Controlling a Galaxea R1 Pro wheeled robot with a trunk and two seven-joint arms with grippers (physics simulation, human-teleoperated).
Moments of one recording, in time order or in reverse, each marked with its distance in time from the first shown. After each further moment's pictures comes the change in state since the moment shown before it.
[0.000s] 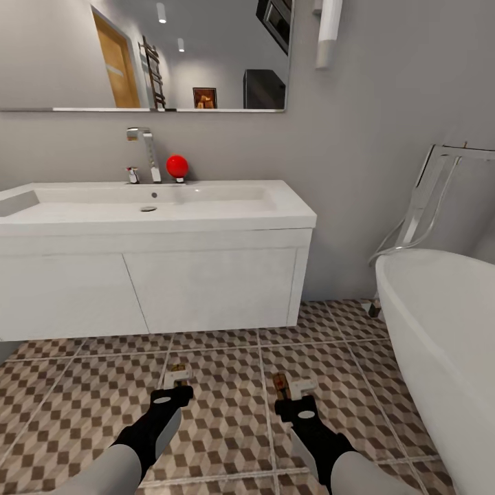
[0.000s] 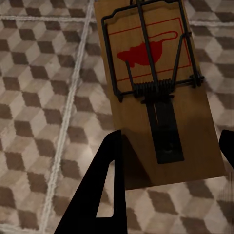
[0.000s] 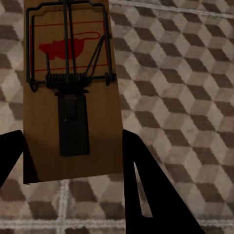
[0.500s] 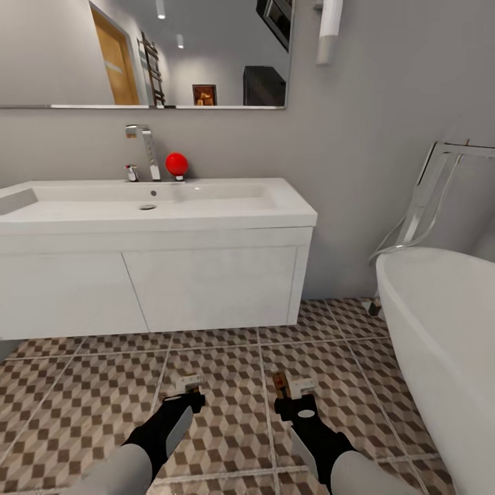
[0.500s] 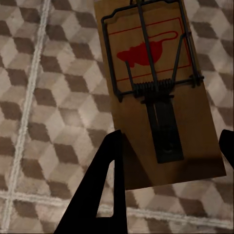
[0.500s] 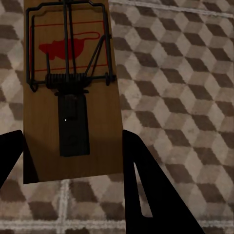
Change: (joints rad) left arm 0.000 -0.048 -0.008 -0.010 0.071 0.127 -0.001; right arm 0.000 0.000 -0.001 -0.007 0.001 -0.001 0.001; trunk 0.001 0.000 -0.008
